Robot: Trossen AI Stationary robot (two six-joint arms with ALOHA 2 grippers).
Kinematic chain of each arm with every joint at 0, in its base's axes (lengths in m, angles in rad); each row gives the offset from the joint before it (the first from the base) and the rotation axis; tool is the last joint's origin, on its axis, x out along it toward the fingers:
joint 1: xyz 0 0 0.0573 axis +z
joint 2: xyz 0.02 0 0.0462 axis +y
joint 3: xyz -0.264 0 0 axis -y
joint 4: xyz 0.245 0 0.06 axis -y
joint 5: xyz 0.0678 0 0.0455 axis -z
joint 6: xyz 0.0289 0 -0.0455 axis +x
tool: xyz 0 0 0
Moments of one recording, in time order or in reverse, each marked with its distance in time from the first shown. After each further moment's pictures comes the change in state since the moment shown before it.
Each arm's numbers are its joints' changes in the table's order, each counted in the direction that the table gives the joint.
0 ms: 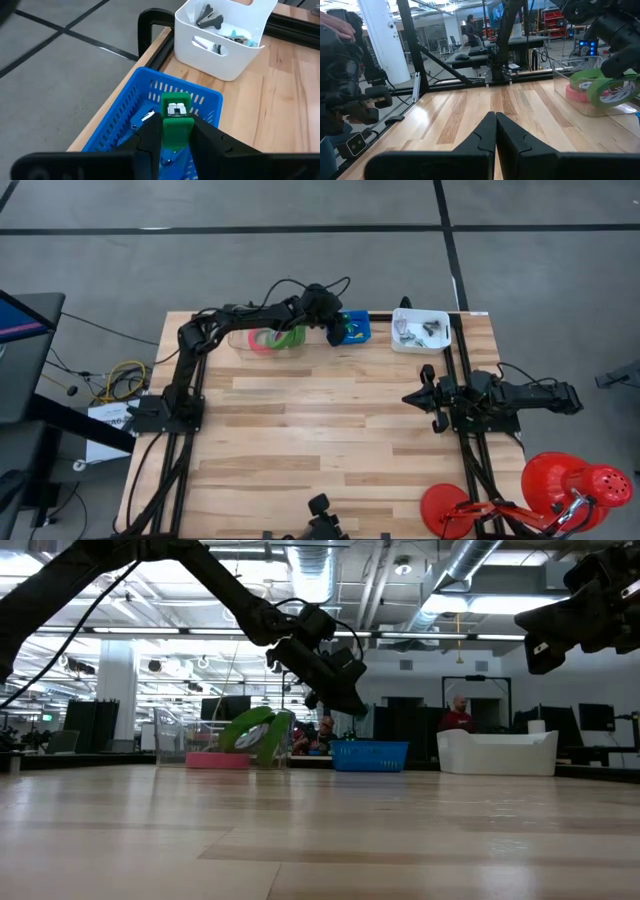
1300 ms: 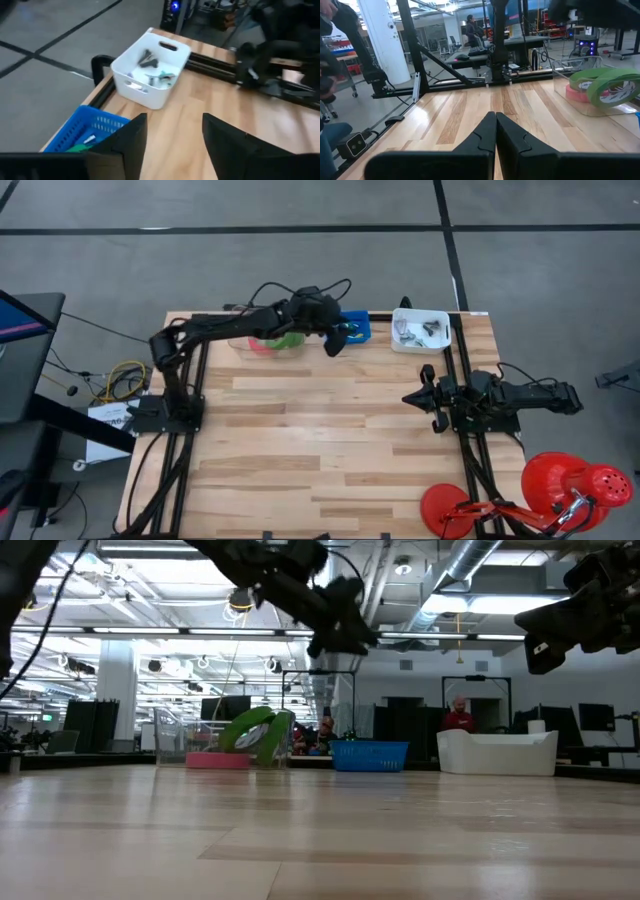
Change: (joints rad) left arm -0.143 -0.267 -0.072 -0.069 0.010 -0.098; right arm 0.000 0.000 0.000 0.000 0.000 0.000
